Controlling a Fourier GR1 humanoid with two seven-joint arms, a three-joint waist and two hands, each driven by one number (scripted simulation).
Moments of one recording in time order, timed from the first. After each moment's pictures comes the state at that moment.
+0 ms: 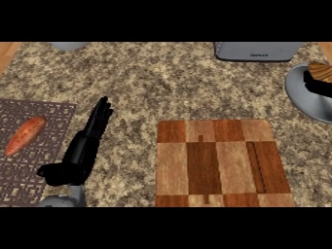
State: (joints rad) left arm -0.04 0.04 -0.15 -1.58 0.00 0.03 -0.10; right arm -0.59 -0.43 -0.37 -0.85 0.80 -0.59 0.03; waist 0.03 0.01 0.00
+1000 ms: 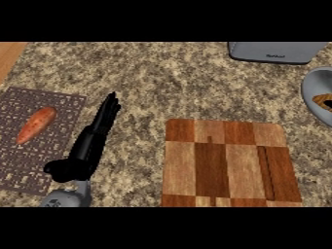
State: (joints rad) left arm -0.08 0.03 -0.17 -1.56 -0.01 0.00 -0.10; right arm -0.78 -0.65 -0.51 -0.22 0.69 -0.38 -0.21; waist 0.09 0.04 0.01
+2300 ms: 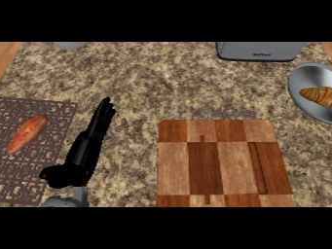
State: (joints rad) left arm -0.03 0.03 -0.16 -1.59 -0.02 0.03 -0.10; right arm -0.65 -0.77 -0.84 -0.17 0.32 0.17 -0.64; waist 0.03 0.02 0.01
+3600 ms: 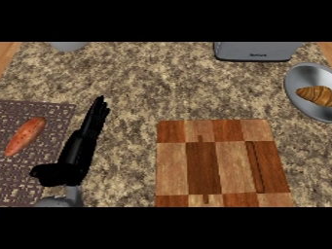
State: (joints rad) left arm -0.03 0.04 -0.13 -1.61 -0.01 0.01 -0.08; right arm -0.48 -0.78 -0.73 -0.20 0.30 0.25 -0.81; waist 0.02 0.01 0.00
